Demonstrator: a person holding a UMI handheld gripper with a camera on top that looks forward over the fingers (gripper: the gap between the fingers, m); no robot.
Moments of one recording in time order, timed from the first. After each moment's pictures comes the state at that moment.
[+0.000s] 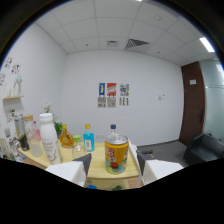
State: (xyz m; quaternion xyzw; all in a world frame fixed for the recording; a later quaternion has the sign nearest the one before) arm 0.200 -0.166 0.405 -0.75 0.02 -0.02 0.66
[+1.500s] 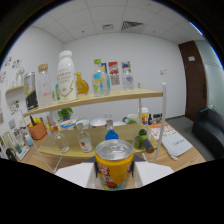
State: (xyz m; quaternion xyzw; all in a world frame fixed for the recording) arm 0.132 -0.229 0.226 -0.81 0.05 0.04 0.59
